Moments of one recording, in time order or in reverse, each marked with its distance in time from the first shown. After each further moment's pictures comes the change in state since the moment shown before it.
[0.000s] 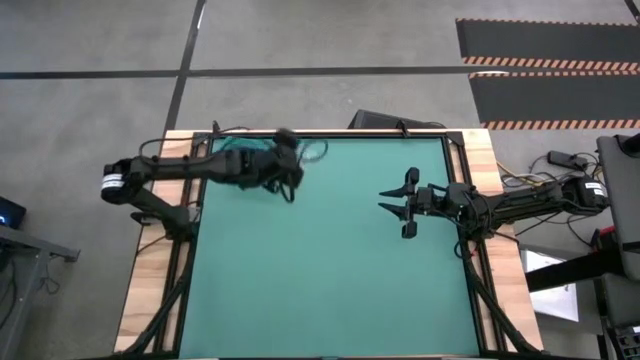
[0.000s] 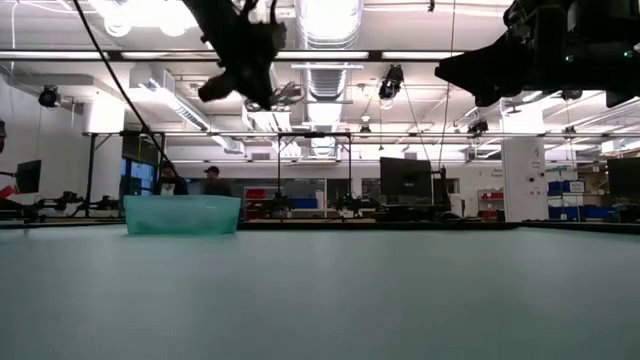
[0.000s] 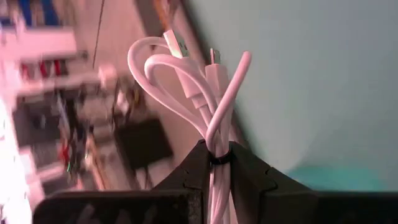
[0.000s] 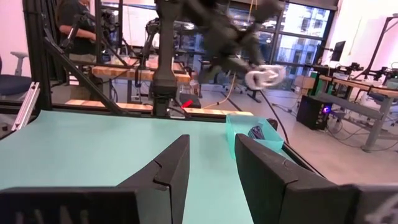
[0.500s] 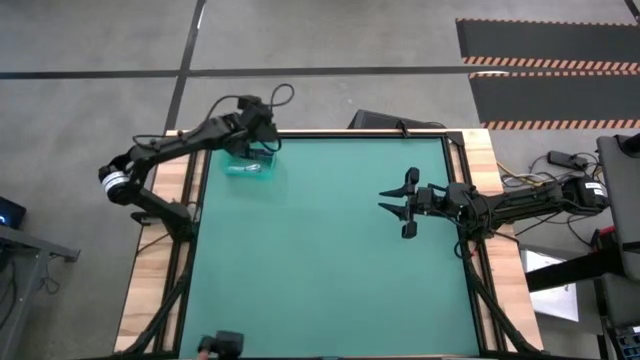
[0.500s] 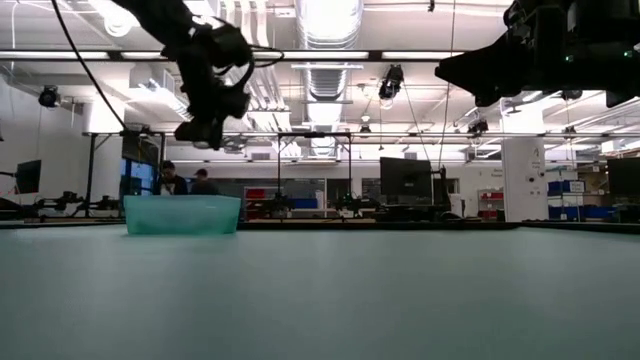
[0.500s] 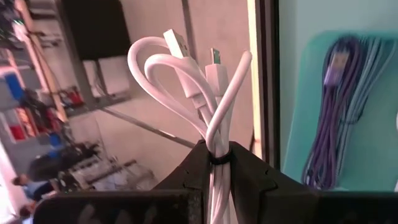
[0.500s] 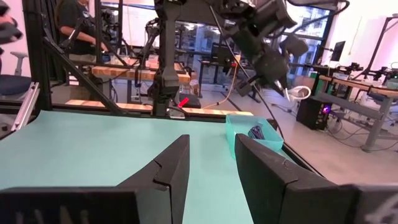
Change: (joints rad) left arm 0.475 0.004 -0.095 0.003 0.005 -0.033; right arm 0.000 0.000 0.000 0.000 0.001 0.000
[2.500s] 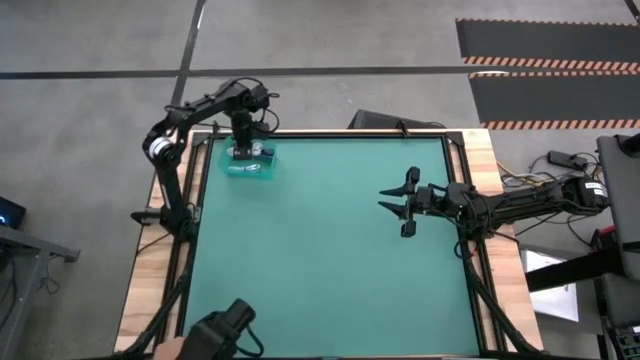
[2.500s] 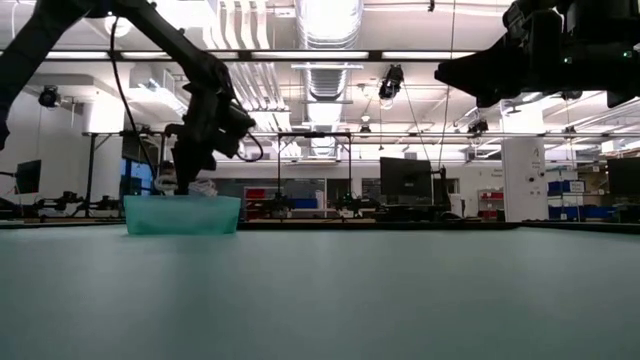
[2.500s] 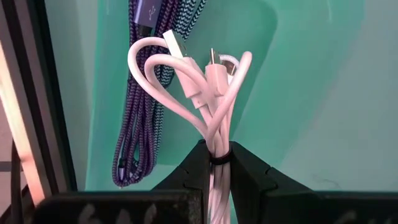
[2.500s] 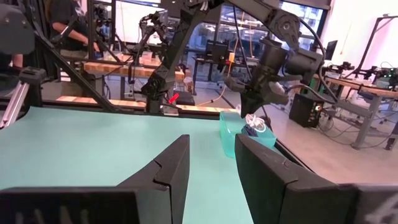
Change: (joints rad) left arm 0.301 0.458 0.411 -0.775 0.613 -0.174; right arm 0.000 0.000 0.000 -0.008 0.027 -0.014
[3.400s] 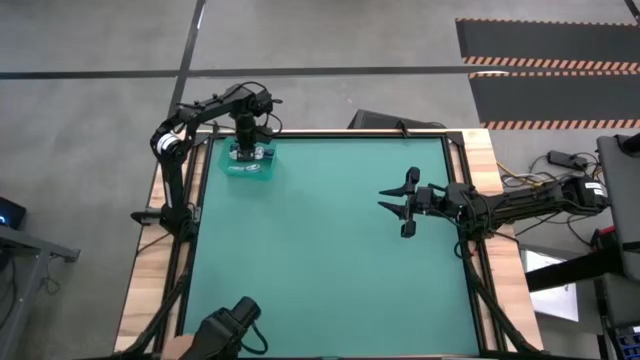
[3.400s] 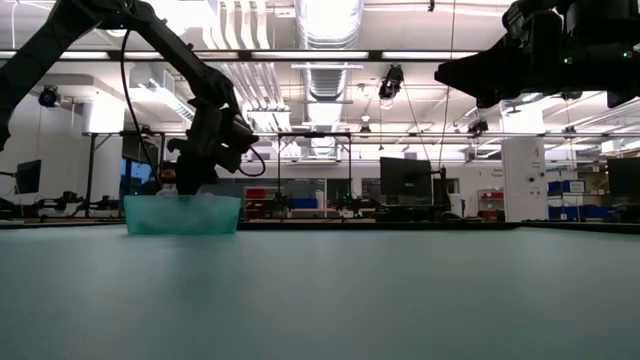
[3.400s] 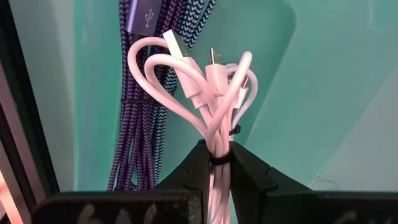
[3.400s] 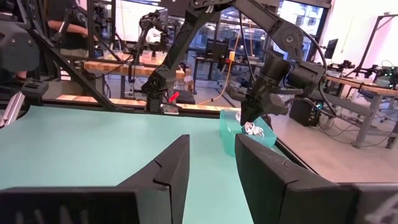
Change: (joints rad) left arm 0.000 0.078 -0.012 0.044 0.003 0.013; right arm 0.000 0.000 0.000 -0.006 0.000 0.002
